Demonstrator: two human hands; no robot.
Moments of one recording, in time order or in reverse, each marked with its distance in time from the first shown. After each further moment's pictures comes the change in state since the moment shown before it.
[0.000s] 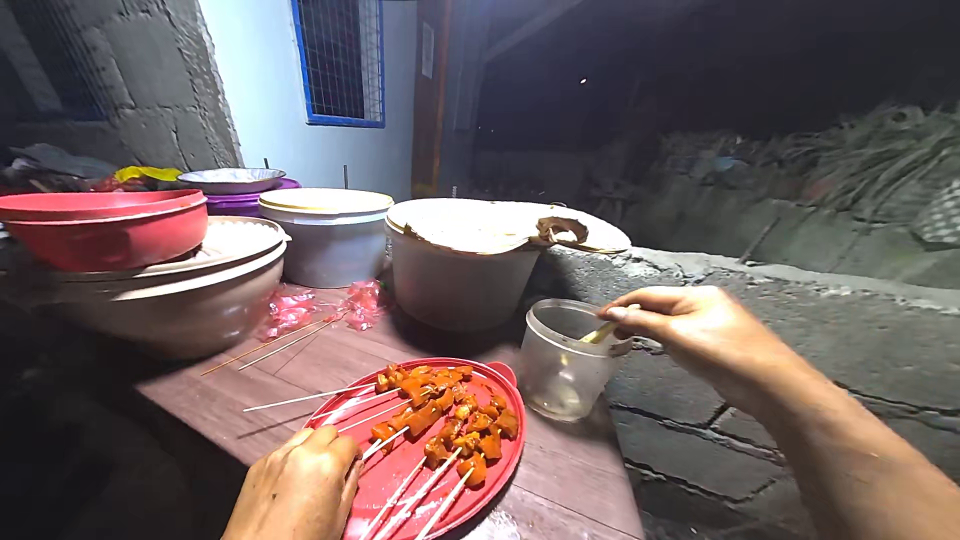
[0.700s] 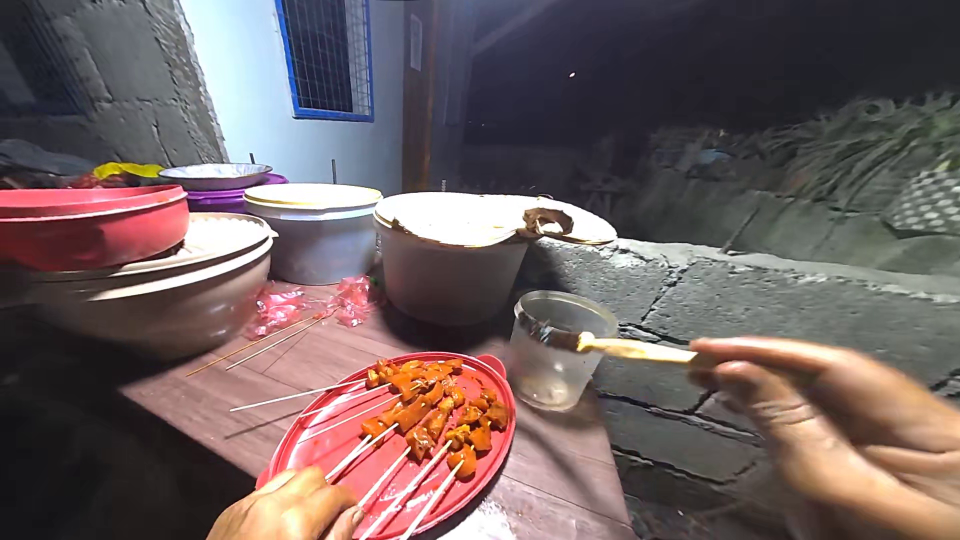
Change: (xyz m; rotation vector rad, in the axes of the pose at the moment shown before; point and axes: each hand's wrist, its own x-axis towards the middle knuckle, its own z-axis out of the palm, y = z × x) left_hand -0.027 0.004 -0.031 -0.286 -0.208 0.059; right_hand -0.117 -0.024 0.002 0.047 0.387 -0.400
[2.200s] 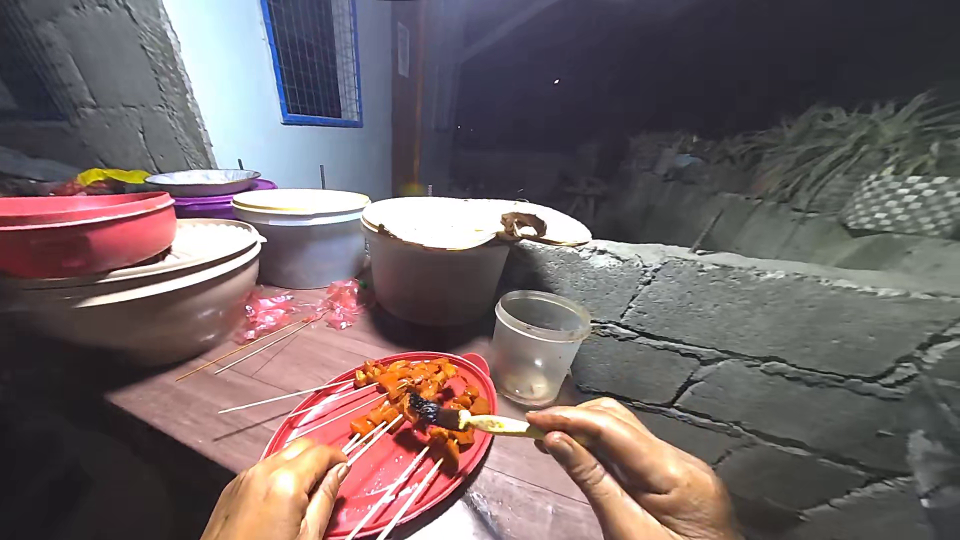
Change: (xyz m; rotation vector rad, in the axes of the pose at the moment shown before) left_hand 0.017 -0.010 0.018 -0.025 0.203 -0.012; right_hand -0.043 -0.026 0.046 0.235 -0.176 -0.009
